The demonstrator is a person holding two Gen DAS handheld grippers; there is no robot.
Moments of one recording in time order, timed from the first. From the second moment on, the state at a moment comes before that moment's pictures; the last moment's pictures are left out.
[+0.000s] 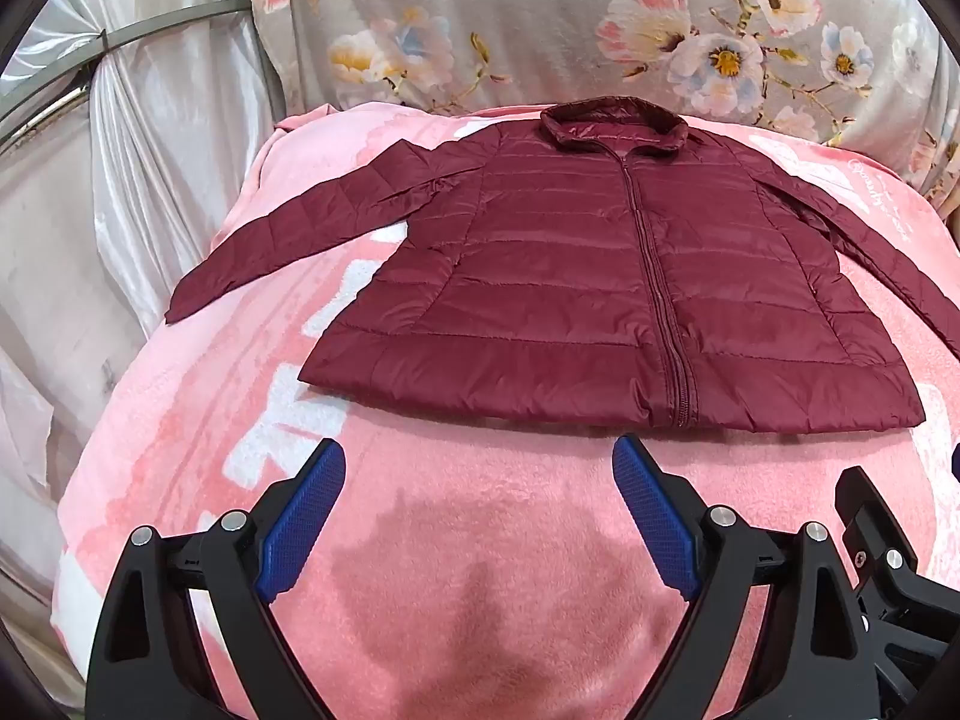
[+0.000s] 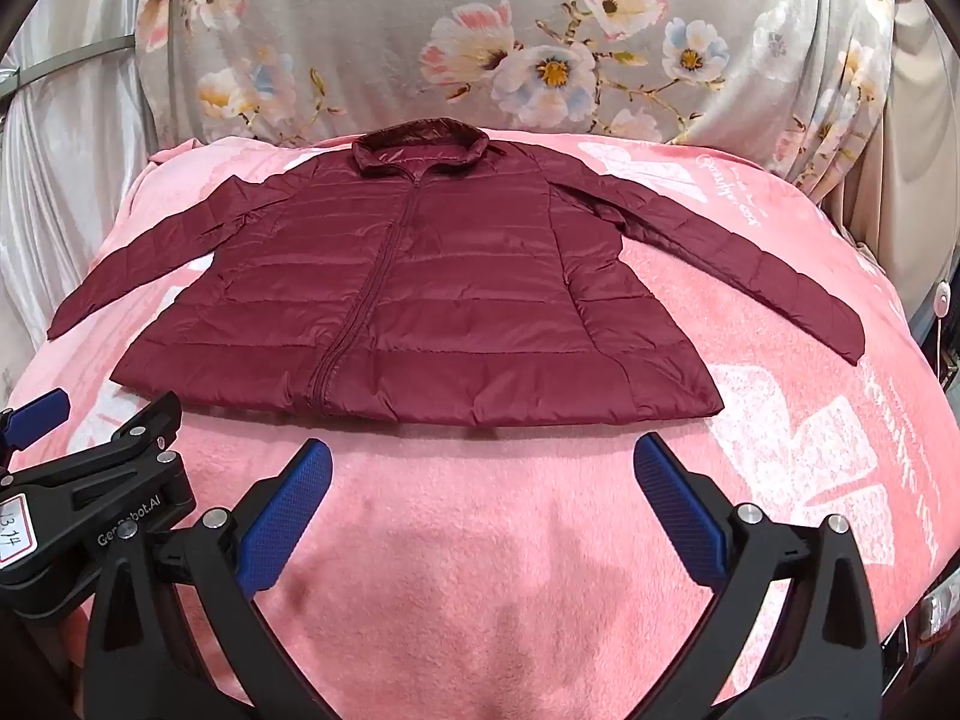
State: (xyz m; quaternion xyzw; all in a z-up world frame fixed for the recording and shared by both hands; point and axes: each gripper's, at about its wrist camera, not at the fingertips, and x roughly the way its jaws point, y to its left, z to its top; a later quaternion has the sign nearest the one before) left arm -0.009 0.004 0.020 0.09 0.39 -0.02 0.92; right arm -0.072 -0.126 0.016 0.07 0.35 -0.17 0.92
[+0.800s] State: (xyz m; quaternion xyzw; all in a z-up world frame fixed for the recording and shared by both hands) left arm -0.008 0.005 0.017 0.09 0.39 -0.03 0.92; right arm -0.073 -0.126 0.015 0.07 0.35 -0.17 0.92
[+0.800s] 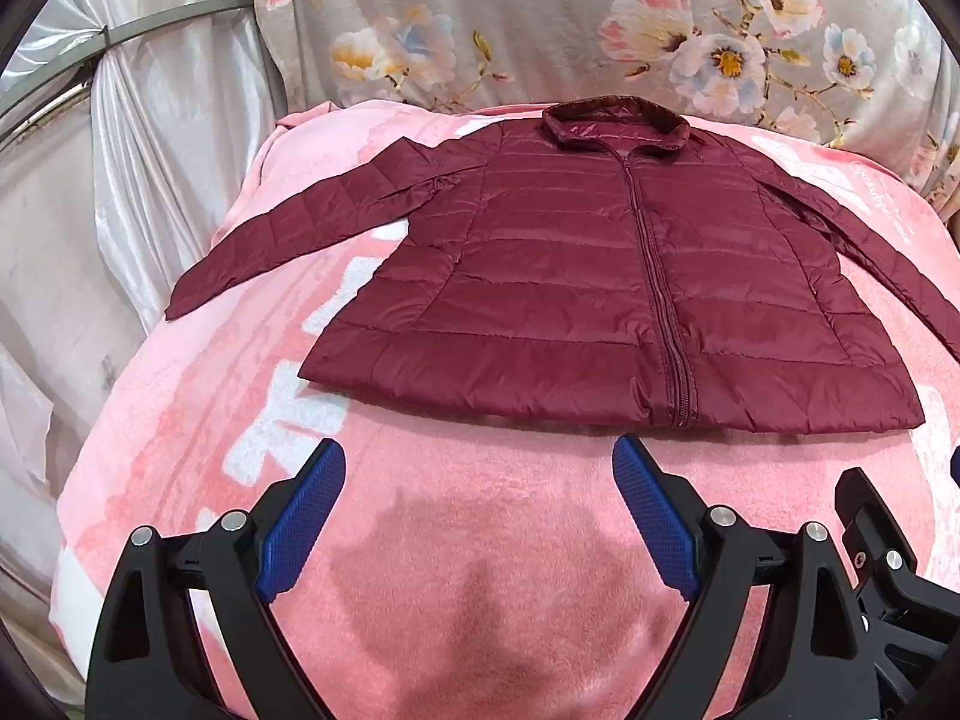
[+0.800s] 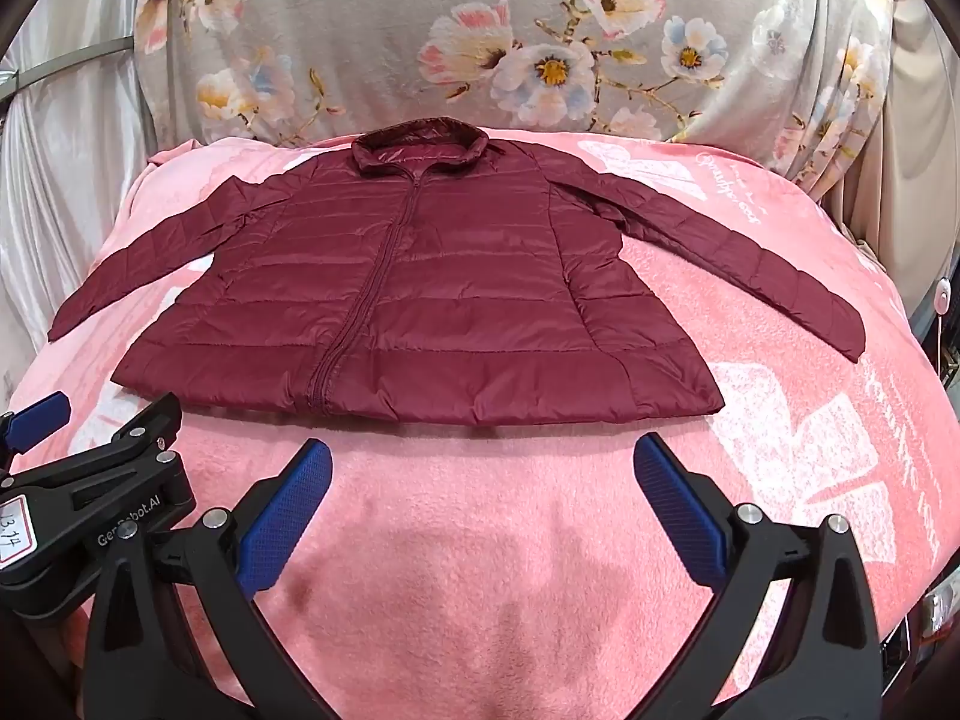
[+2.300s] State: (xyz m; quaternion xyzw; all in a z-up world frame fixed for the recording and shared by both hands) left arm 0.049 0.020 -0.003 0.05 0.40 -0.01 0.92; right arm -0.088 -0.299 -0.020 0.20 0.26 -0.32 0.89
